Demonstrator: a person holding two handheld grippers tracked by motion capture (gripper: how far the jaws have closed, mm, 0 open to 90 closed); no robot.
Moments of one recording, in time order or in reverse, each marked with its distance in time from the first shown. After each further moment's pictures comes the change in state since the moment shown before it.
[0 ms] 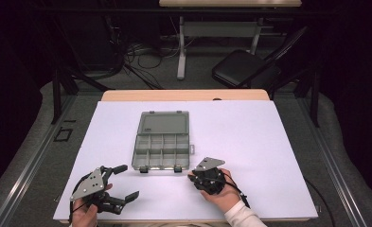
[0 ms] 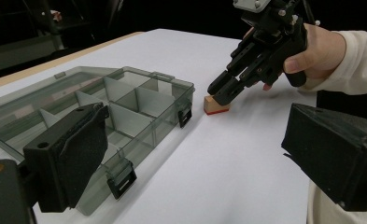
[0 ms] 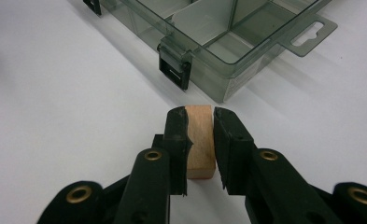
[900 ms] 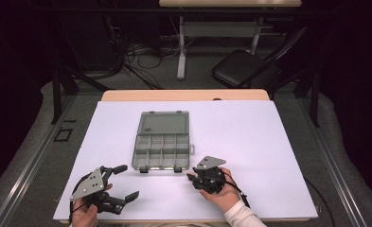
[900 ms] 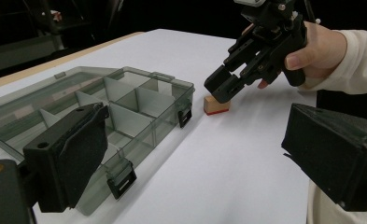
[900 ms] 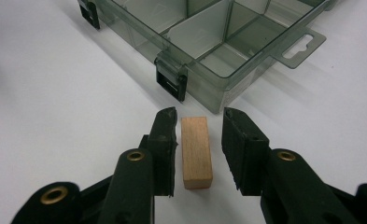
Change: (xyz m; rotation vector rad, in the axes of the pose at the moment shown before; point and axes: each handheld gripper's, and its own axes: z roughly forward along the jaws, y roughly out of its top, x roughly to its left) left arm 0.000 0.000 0.000 -0.003 -0.007 -0.002; right arm 0.000 0.003 -0.002 -0.031 -0.009 0.016
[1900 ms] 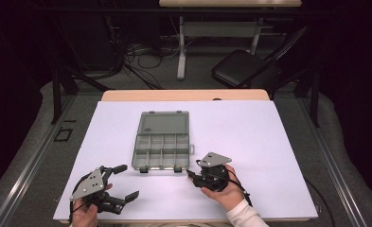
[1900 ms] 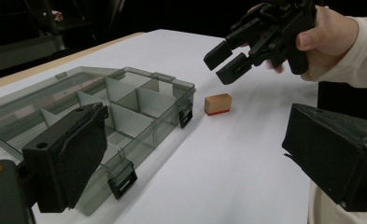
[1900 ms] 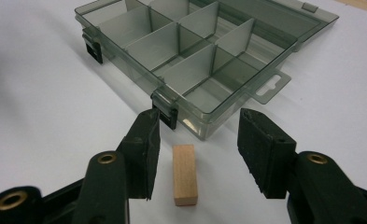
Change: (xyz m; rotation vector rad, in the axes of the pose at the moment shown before) left arm 0.000 0.000 0.000 -0.002 0.004 -0.001; right arm -0.001 0.013 -0.019 -0.082 -0.028 -0.012
